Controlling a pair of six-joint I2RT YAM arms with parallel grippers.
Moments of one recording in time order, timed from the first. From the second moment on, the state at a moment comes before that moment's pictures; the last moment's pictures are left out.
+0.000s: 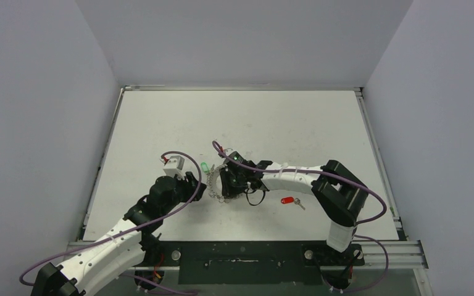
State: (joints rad) left arm -0.63 0.67 0.27 -0.06 -0.12 -0.61; right arm 0.96 1.80 1.07 -0.23 -0.08 0.55
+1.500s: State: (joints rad) left arm -0.63 0.67 0.27 -0.06 -0.11 -0.57; right arm 1.00 1.75 1.00 -0.18 -0.10 0.62
